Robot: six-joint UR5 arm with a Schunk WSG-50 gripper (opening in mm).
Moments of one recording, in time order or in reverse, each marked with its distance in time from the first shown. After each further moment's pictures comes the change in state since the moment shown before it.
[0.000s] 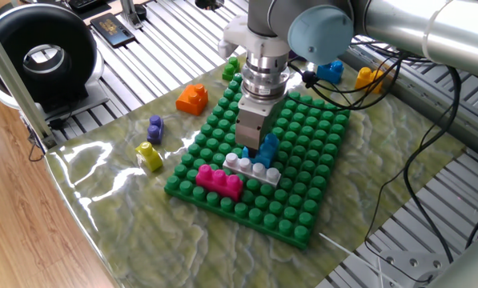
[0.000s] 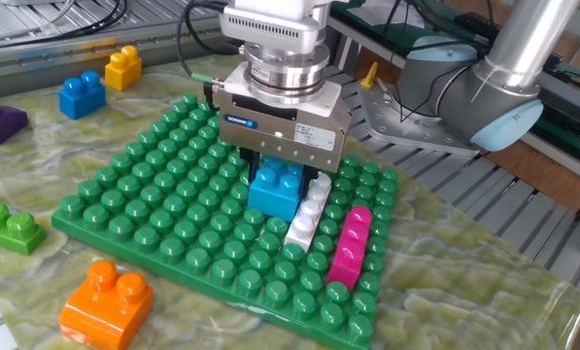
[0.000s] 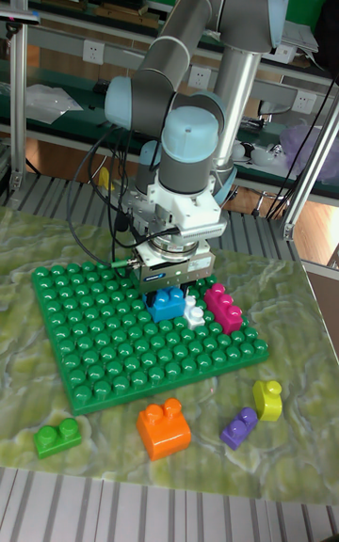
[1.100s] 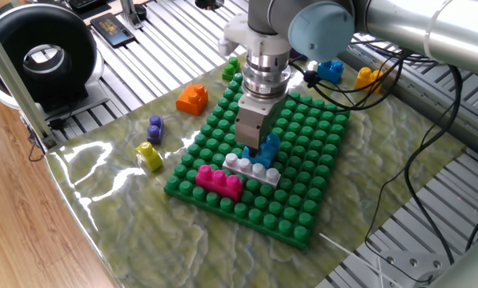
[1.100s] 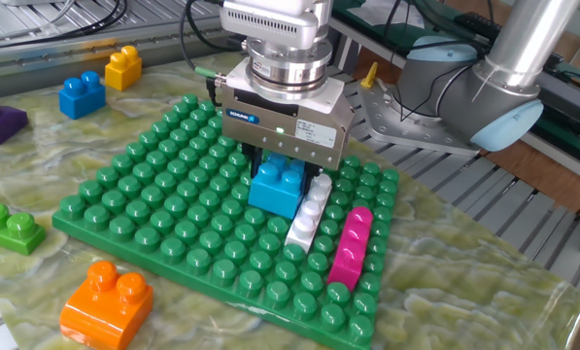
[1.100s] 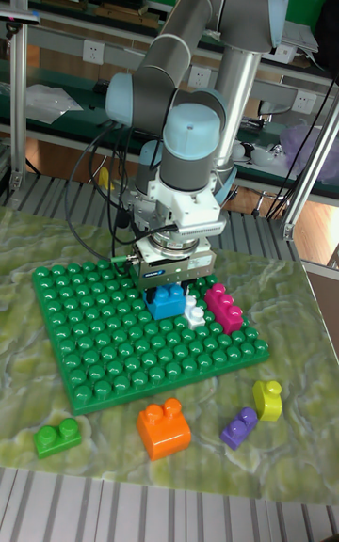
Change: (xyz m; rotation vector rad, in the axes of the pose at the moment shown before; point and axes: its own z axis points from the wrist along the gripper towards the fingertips) arm 0.005 0.000 -0.004 0.007 0.015 0.051
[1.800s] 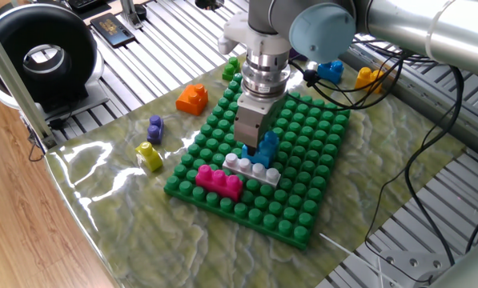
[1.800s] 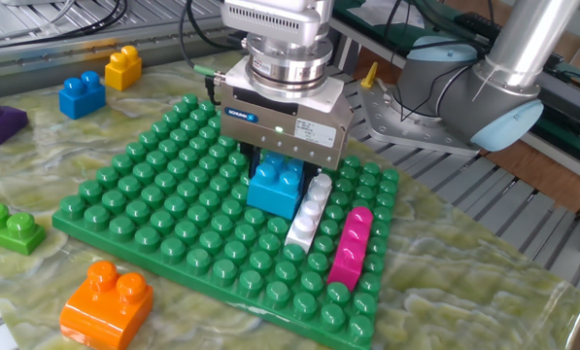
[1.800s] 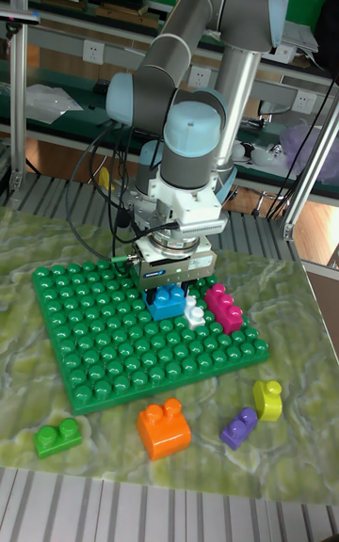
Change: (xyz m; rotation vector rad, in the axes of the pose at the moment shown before) arm -0.007 -0.001 -0.002 0.007 -0.027 0.003
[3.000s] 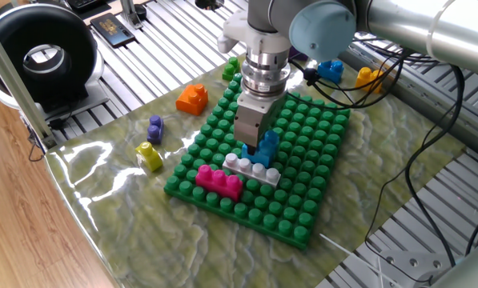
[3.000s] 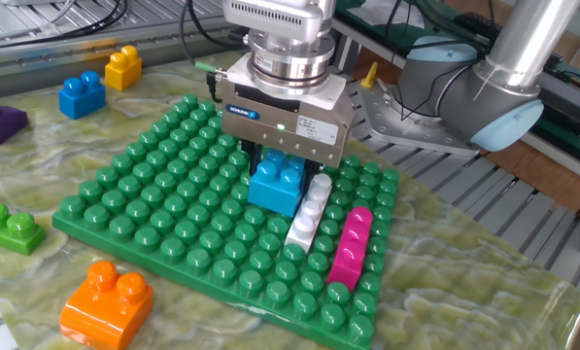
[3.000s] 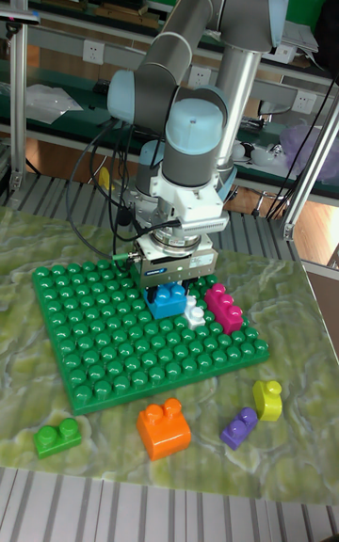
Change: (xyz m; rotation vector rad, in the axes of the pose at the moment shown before) arm 0.001 0.002 -0.004 0.001 0.004 -0.003
